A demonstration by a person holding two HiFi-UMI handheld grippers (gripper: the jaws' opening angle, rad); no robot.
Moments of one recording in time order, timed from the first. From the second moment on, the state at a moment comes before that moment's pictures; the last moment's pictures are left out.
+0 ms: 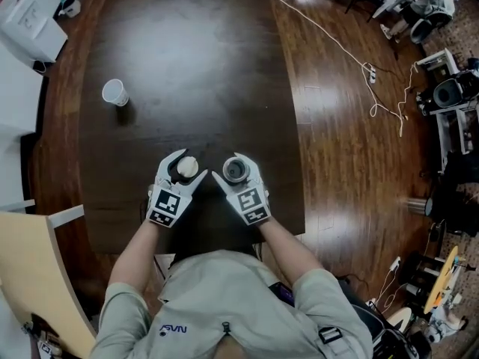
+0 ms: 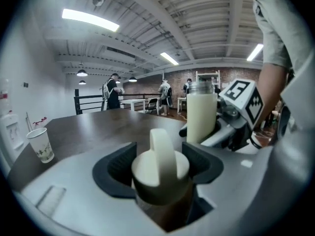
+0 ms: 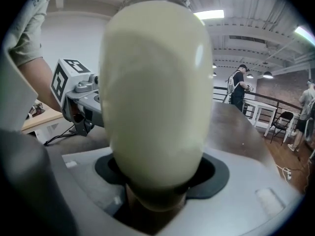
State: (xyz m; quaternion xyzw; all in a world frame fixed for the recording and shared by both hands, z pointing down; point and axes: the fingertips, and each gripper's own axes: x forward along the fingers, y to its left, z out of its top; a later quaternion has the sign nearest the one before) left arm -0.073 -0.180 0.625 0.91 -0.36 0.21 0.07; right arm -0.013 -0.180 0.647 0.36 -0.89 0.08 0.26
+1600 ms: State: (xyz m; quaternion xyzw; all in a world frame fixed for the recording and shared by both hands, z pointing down) left arm -0.121 -0.148 0.648 0.87 -0.40 0.21 0.21; right arm 0.038 -0.155 0.664 0.36 -0.88 0.15 0.27
